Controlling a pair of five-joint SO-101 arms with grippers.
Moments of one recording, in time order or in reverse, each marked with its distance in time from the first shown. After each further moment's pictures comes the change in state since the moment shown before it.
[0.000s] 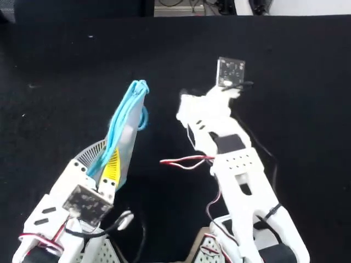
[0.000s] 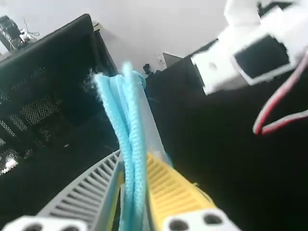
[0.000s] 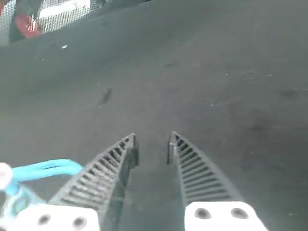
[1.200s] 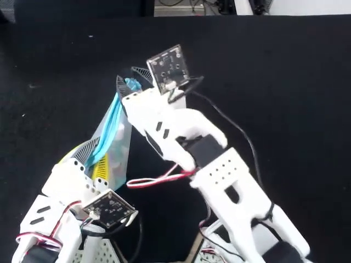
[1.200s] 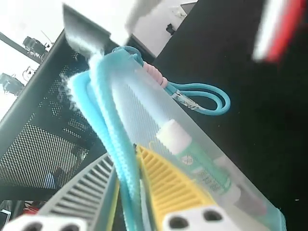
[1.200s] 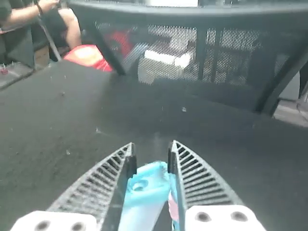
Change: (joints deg) left arm -7.3 0.0 0.0 2.7 -23.2; right arm -20.3 1.1 -17.7 1.6 16.6
